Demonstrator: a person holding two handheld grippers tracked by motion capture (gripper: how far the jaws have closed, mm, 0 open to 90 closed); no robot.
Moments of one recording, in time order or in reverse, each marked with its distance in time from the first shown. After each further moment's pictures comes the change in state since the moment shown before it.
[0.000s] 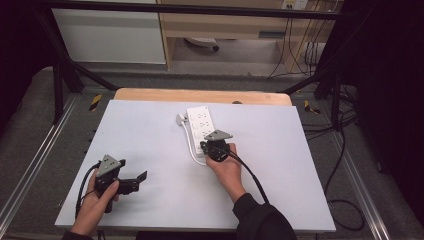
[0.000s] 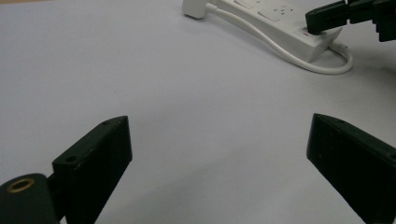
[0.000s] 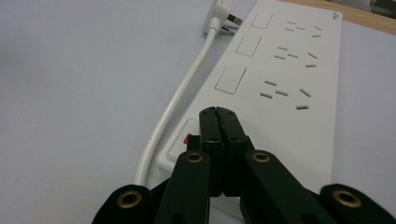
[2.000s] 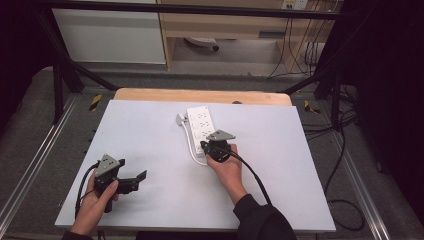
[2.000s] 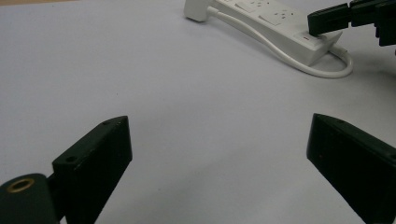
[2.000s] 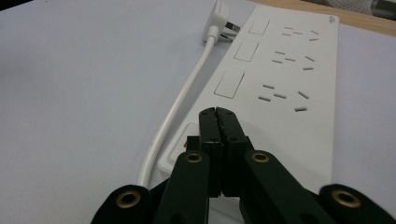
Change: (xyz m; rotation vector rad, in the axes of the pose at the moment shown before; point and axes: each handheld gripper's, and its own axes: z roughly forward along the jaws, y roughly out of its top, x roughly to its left) left arm 0.001 0.000 -0.001 -0.008 -0.001 -0.008; right arm -0.003 -0.003 -0.002 -0.039 0.016 0.039
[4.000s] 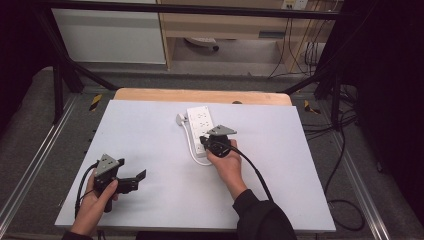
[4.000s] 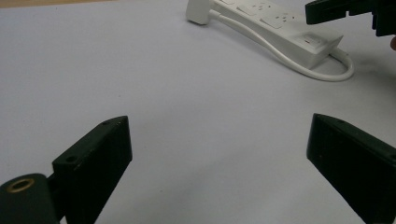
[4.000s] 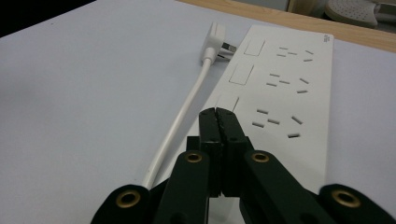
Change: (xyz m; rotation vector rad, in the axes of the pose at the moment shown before) left arm 0.001 0.000 0.000 -0.011 0.004 -0.006; right arm -0.006 0.012 0.002 -0.030 0.020 0.023
